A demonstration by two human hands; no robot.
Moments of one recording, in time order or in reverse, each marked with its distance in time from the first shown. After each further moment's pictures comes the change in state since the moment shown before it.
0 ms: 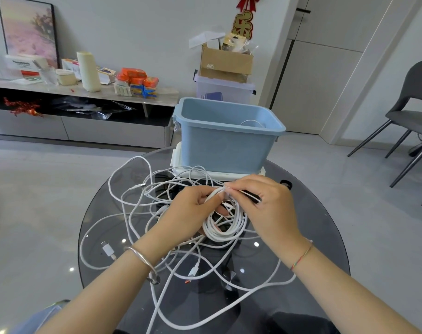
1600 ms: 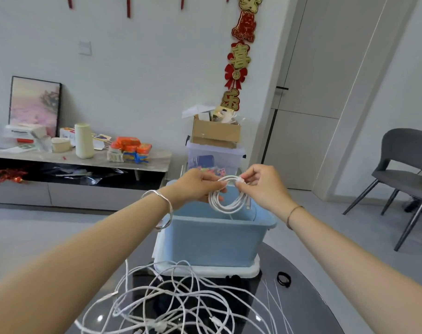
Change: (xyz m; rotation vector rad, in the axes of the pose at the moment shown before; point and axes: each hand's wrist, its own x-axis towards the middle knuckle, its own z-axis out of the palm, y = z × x) left_hand 0.216 0.102 -0.071 -0.021 -0.070 0.007; right_hand 0.226 0.086 -0.026 0.054 -0.104 0.399
